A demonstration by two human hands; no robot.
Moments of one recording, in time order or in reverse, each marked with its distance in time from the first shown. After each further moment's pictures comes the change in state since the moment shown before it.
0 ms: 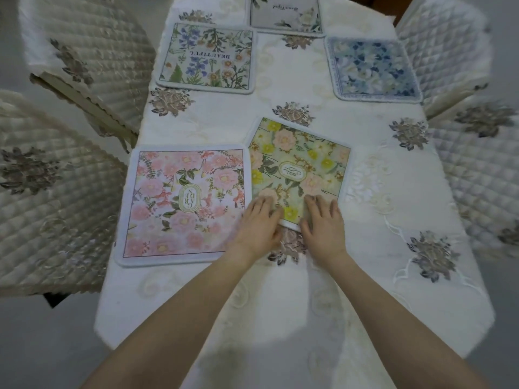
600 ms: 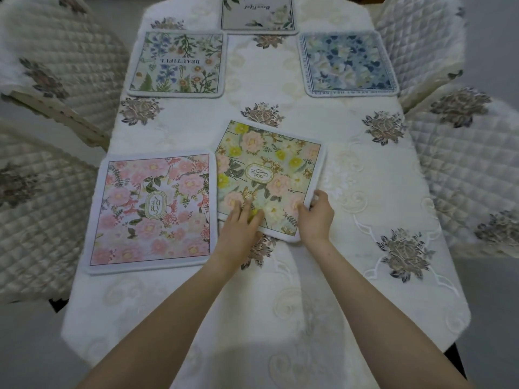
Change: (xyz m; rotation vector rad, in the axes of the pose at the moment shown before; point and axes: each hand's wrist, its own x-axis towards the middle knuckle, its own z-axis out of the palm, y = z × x) left_hand 0.019 0.045 0.021 0.079 -0.011 -0.099; right_hand 0.030 0.046 -0.027 0.872 0.247 0.436
